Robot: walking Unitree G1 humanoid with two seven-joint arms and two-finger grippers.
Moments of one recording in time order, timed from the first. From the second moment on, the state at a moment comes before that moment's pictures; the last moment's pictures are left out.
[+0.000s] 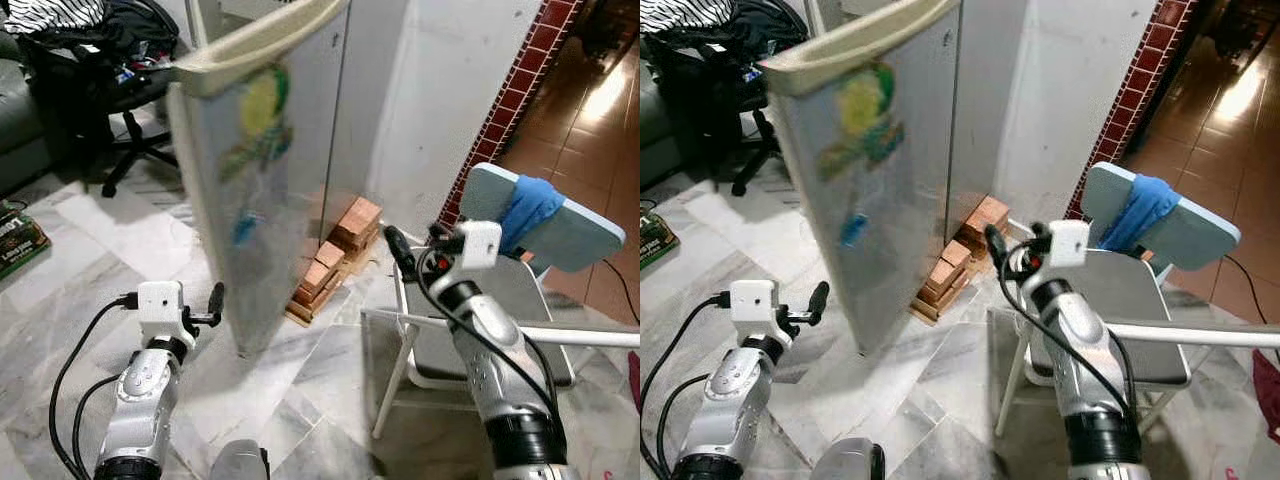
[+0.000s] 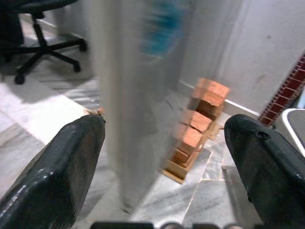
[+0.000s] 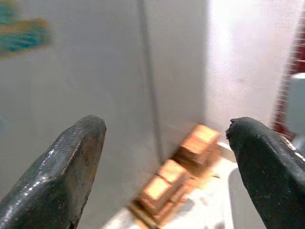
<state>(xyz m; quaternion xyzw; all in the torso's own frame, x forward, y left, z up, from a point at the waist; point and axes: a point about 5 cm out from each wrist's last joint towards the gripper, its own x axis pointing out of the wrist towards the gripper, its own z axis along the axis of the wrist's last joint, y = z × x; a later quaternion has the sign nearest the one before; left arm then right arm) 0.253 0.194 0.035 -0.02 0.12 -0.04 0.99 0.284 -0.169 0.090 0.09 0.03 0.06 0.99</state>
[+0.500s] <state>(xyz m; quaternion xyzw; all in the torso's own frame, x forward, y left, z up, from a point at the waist) 0.272 0.188 0.073 -0.01 0.04 -0.06 1.00 0.281 -0.190 0.086 0.02 0.03 -0.04 1.00</state>
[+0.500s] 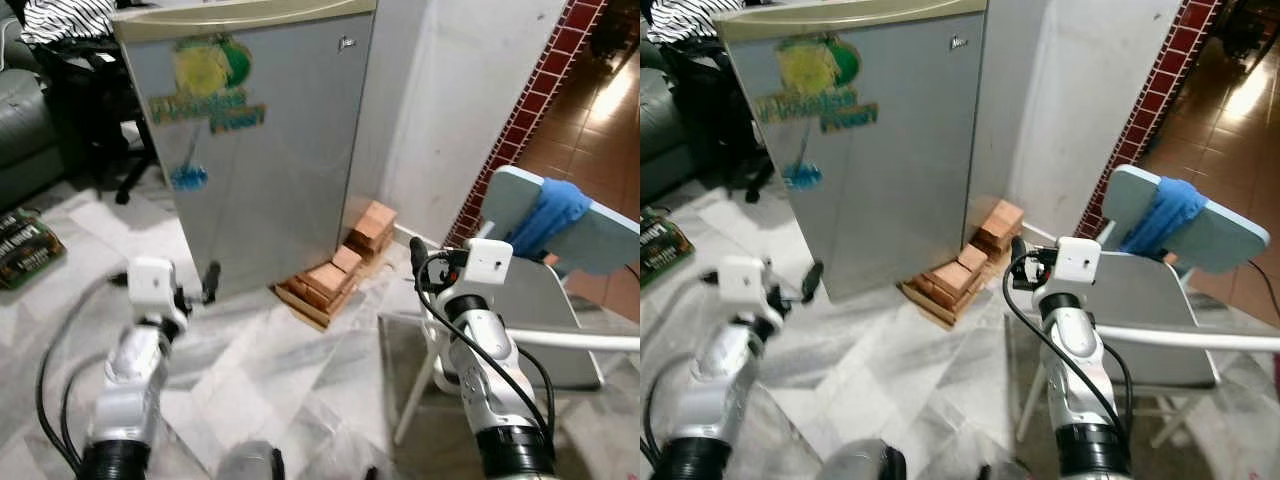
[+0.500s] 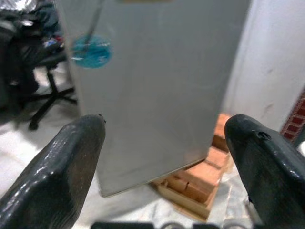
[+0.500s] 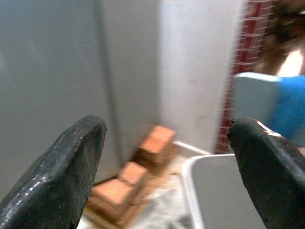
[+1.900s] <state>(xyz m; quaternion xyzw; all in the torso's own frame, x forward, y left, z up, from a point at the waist) 0.263 0.204 0.068 0.00 0.05 -0.04 1.00 0.258 -0.190 0.077 0.01 0.03 -0.05 1.00</state>
